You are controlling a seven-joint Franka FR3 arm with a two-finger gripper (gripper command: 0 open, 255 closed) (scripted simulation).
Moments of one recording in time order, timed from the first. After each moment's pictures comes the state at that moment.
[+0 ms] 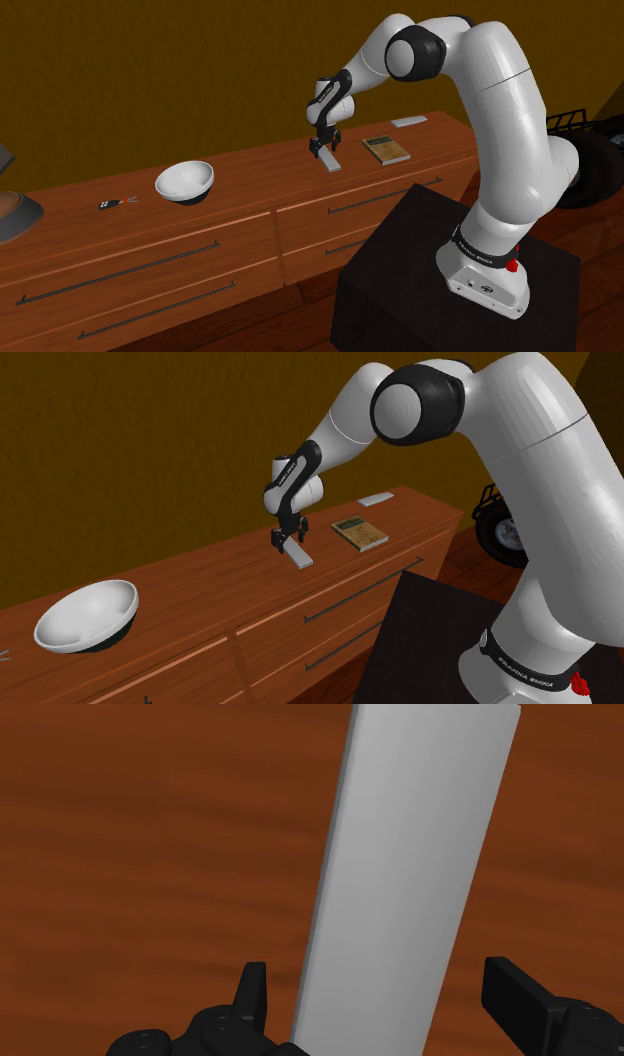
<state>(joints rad) -0.16 0.74 -0.10 -1.74 0.08 2.49 0.00</state>
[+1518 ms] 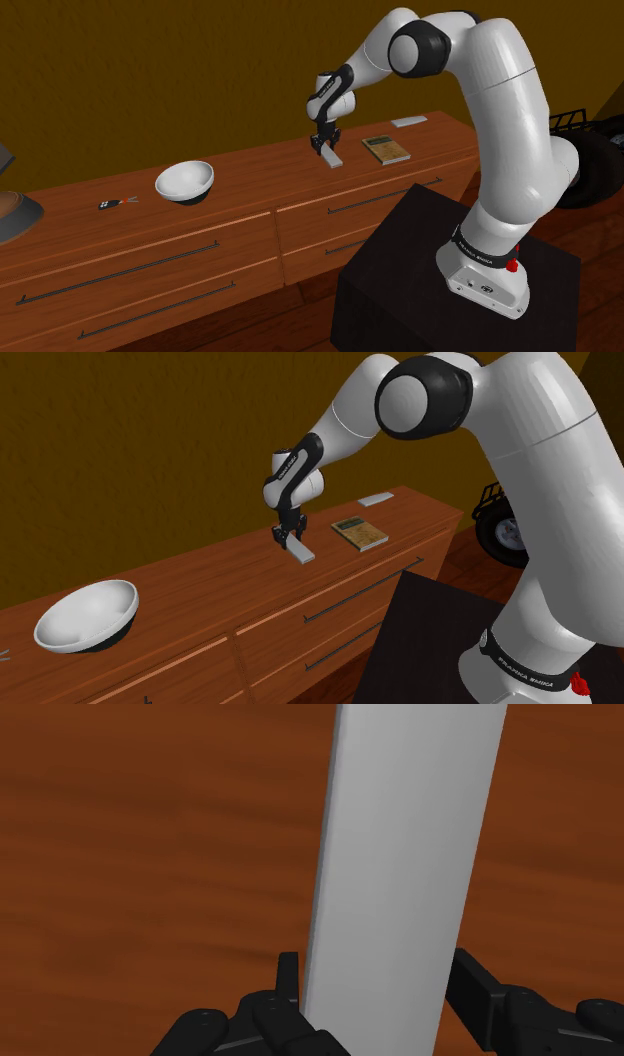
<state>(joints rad) -0.16 0.71 -0.11 -1.75 0.08 2.46 0.00</state>
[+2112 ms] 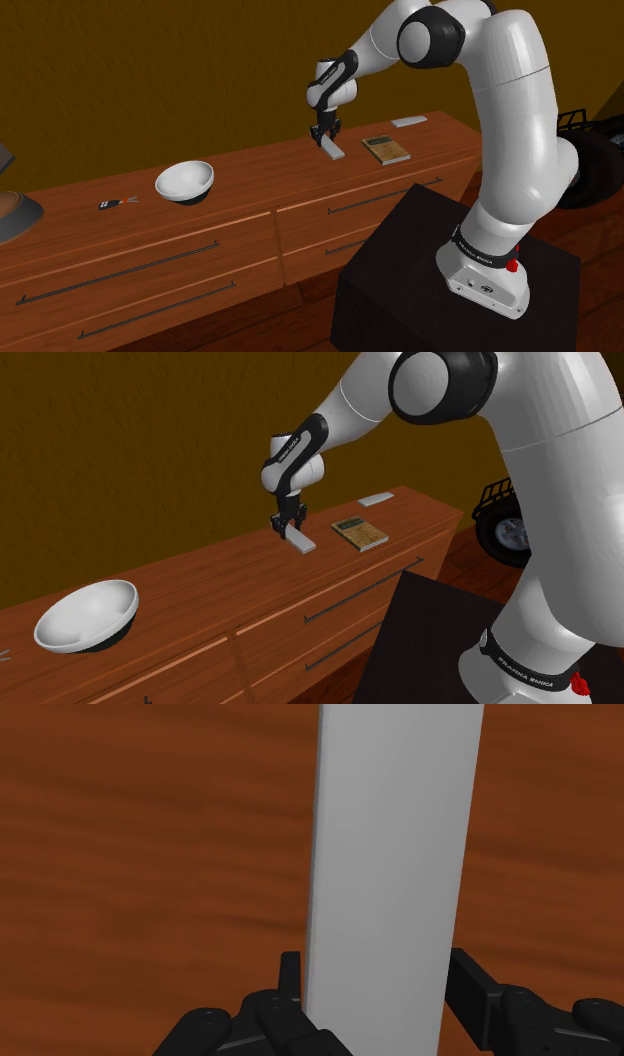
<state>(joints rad) -0.16 0.62 -0.11 -1.77 0.07 2.39 0.01</state>
